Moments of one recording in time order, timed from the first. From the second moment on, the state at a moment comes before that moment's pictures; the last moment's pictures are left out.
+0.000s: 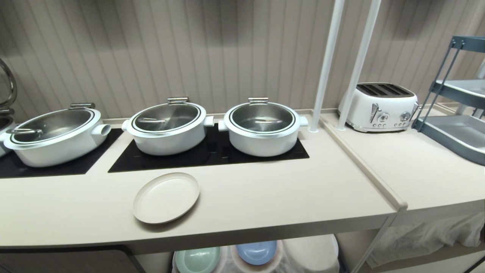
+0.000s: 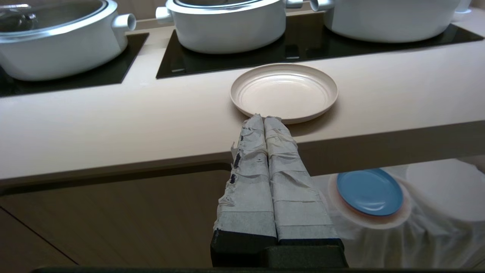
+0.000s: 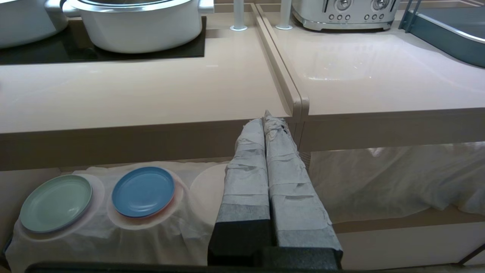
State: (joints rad) left arm 0.00 0.00 0.00 0.00 0.00 0.07; right arm 0.00 0.00 0.00 0.00 0.00 0.00
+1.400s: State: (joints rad) left arm 0.00 0.59 -0.56 0.02 0.03 -0.07; right arm 0.00 0.00 0.00 0.00 0.00 0.00
